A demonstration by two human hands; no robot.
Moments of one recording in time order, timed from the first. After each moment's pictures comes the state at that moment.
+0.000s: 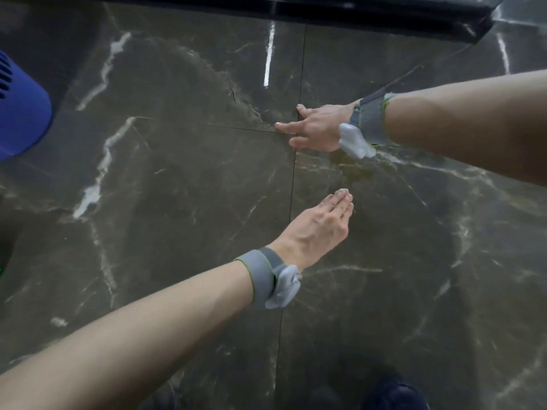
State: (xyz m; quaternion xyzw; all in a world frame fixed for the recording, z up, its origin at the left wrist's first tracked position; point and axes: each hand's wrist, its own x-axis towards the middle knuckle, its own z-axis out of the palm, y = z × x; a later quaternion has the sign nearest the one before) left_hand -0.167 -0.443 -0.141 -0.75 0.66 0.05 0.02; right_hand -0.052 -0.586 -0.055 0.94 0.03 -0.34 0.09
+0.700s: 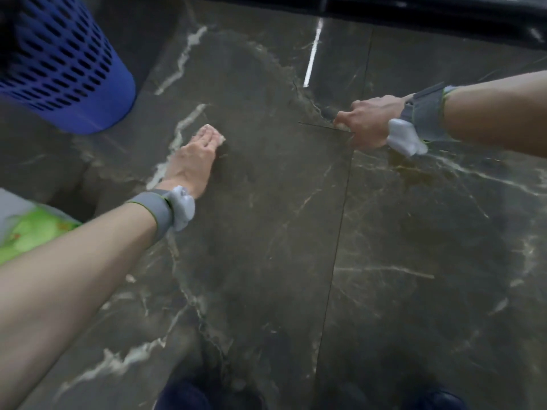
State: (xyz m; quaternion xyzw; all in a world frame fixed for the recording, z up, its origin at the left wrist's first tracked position) left_hand 0.018 -0.216 -0.118 -0.96 0.27 0.09 -0.01; right_hand -0.054 -0.526 -0.019 0.94 -0.02 -0.30 0.15
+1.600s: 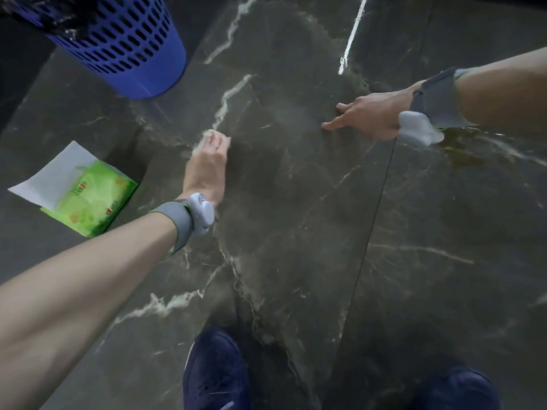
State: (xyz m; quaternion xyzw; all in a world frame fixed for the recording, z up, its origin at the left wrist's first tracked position) left_hand -0.042 -0.151 -0.135 -0.99 0.16 0.03 0.00; right_hand -0.054 -0.455 -0.019 0.90 0.18 -0.33 0.21
